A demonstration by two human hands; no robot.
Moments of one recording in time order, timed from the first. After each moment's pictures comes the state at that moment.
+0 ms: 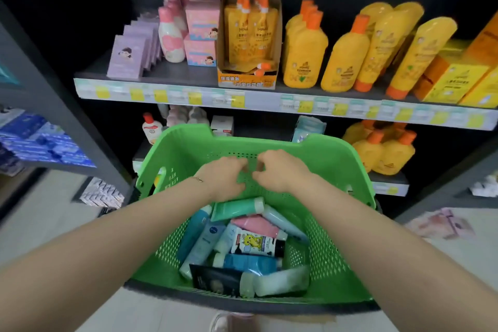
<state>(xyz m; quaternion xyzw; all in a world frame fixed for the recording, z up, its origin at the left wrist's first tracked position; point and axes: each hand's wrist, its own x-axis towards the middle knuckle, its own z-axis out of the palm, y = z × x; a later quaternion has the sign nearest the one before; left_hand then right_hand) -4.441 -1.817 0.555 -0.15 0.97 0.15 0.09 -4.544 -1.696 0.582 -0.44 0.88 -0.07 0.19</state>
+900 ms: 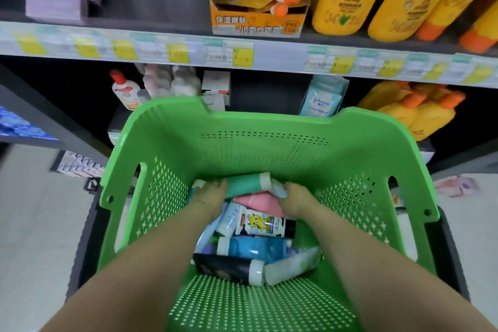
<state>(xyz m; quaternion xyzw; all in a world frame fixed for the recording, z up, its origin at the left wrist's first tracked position) -4.424 -1.852 0.345 -0.21 0.93 0.12 0.29 -4.554 -1.667 0.391 -0.18 0.88 -0.12 0.41</state>
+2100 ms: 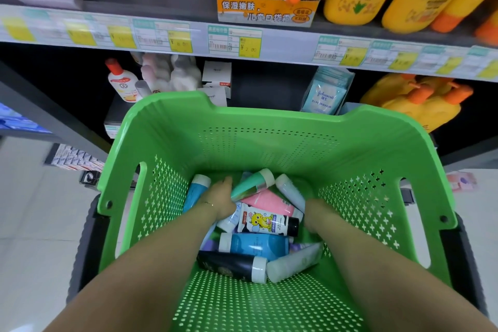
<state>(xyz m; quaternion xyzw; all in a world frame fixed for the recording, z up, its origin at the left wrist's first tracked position) -4.426 -1.837 0.332 -0.28 0.88 0.29 0.24 -4.551 -1.623 0.366 -0.13 0.91 0.10 0.39</state>
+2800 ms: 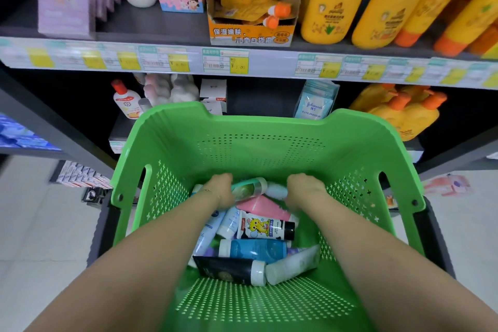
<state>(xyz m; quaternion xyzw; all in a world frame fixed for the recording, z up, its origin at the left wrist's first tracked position) -4.451 -1.845 0.397 -0.29 0.87 0.29 0.26 -4.567 -1.676 0.432 -0.28 0.90 0.15 0.32</state>
